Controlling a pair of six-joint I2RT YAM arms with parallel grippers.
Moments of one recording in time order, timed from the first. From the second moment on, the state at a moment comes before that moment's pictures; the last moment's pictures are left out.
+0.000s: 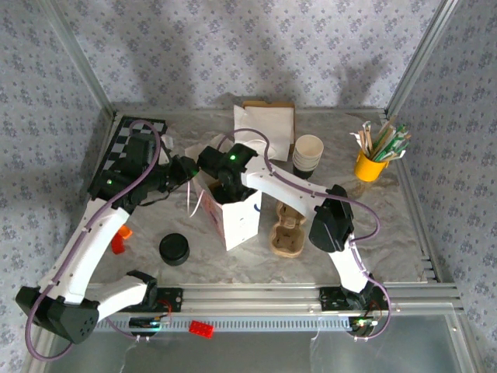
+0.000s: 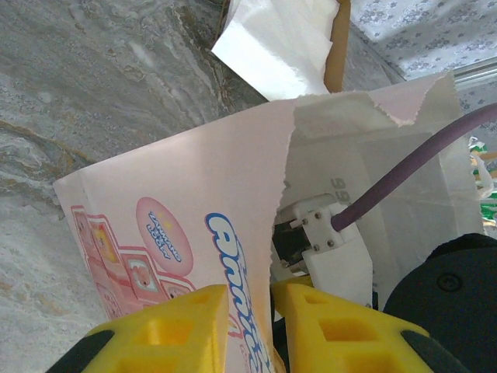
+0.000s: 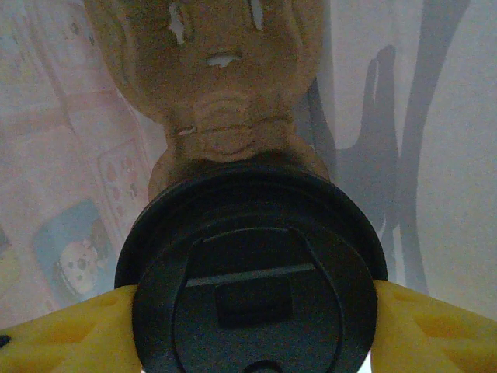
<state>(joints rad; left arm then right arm) -0.41 1.09 1.23 -0.84 0.22 -0.86 0.98 2.09 2.07 -1.40 0.04 0.60</state>
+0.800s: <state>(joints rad) -0.39 1.05 1.30 -0.86 0.20 -0.84 0.97 2.05 1.97 -1.33 0.05 0.60</state>
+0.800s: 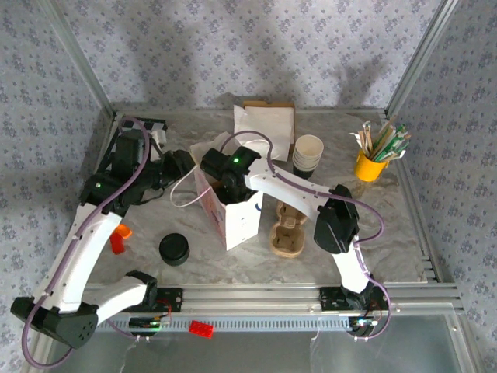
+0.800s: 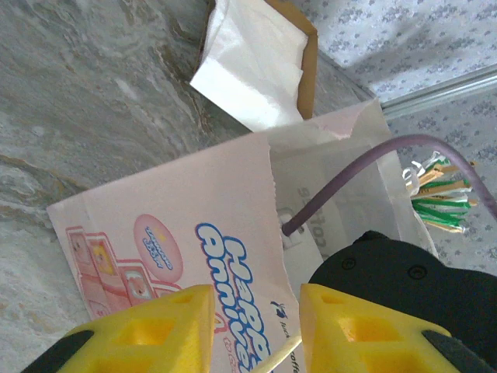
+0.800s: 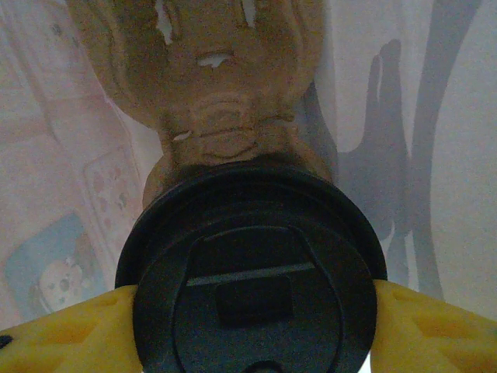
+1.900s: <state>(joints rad) -0.34 1.04 1.24 -0.89 0.21 -0.81 0.97 2.01 1.89 -1.25 0.05 0.60</state>
